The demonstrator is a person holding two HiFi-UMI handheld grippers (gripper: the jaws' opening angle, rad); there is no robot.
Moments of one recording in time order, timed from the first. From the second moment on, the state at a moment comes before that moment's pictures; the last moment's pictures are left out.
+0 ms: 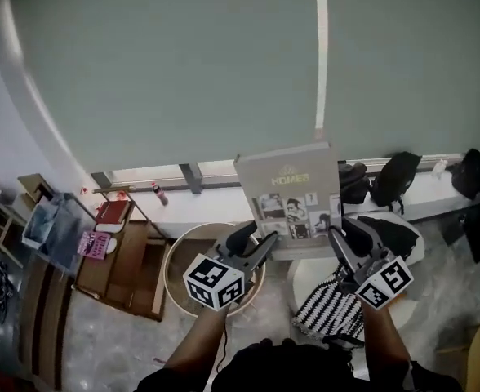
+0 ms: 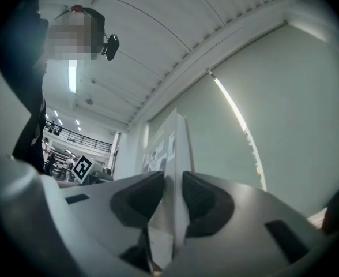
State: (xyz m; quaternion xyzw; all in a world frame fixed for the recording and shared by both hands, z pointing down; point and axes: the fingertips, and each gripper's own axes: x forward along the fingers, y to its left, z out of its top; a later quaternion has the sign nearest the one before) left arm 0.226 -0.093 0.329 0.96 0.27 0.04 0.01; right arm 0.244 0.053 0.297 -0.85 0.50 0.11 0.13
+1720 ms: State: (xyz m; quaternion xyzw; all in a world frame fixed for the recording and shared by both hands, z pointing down) left arm 0.151 0.257 0.487 0.78 0.59 0.19 0.04; right arm 0.068 0.379 0.459 -0.98 0.15 -0.01 0.15
